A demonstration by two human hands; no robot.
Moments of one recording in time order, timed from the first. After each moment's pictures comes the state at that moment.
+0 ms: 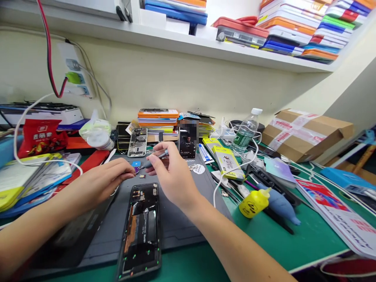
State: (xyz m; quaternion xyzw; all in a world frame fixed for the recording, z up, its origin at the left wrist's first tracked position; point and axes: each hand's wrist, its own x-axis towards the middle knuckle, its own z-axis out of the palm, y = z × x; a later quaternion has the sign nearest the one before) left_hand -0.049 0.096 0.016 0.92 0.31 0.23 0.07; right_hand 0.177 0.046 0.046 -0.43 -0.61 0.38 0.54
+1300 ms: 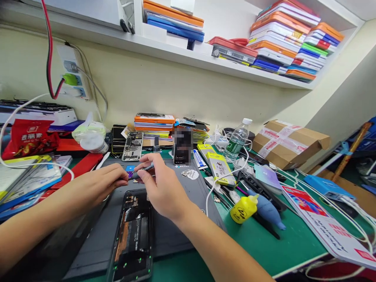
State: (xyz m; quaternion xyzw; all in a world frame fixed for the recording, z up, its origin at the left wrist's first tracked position) left_hand -0.052 0.103 0.005 0.93 0.30 0.20 0.04; right_hand 0.178 0.043 0.038 -0.44 -0.71 0.31 0.45
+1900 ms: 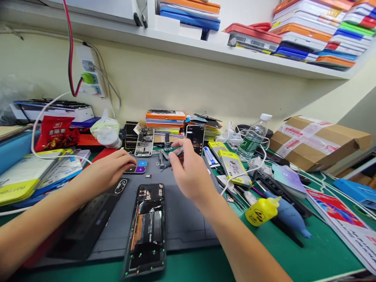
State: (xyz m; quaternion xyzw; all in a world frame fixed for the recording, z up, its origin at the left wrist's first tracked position) left_hand -0.062 0.122 0.010 0.90 0.38 0.21 0.02; right_hand 0.200 0.050 0.059 -0.55 -0.68 0.19 0.45
